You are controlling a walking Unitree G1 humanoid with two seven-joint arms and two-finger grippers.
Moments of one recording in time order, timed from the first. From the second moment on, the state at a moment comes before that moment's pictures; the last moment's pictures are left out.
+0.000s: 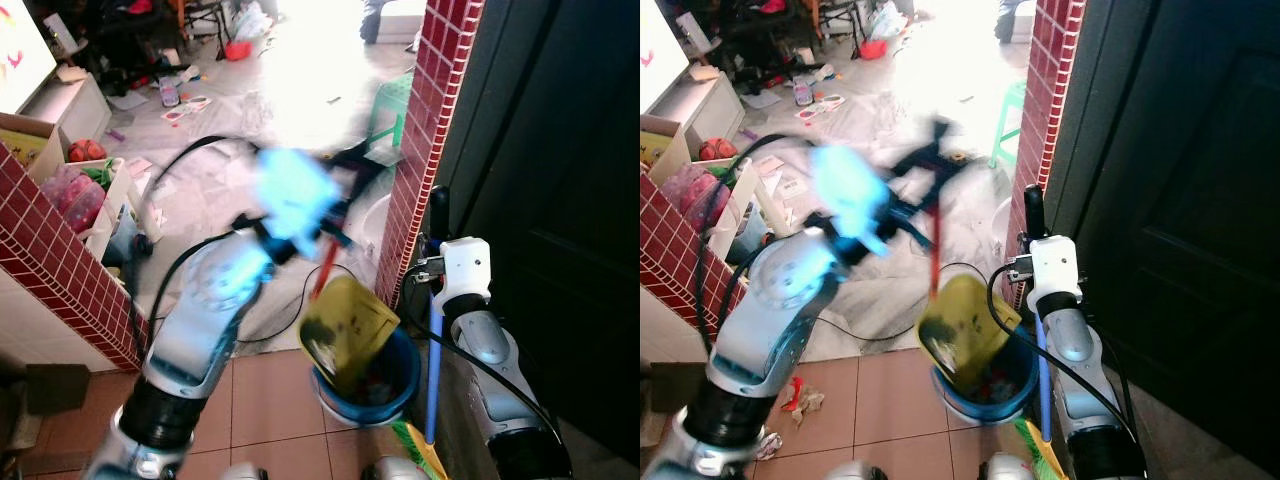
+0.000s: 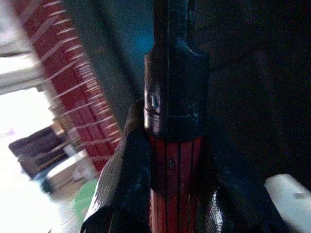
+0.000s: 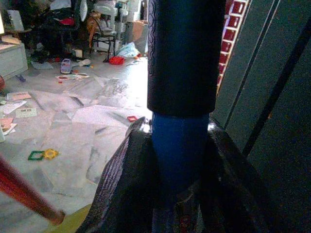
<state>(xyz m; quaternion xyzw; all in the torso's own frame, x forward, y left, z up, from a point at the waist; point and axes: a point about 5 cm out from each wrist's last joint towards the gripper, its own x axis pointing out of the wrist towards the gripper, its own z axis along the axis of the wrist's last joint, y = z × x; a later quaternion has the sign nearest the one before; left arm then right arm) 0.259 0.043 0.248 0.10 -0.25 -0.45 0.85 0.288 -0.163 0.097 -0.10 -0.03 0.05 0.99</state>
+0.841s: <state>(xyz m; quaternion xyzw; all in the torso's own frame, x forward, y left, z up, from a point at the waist) 0.274 0.052 0.280 0.10 -0.30 -0.36 0.88 0.290 -0.161 0.094 -0.10 -0.03 0.05 0.99</state>
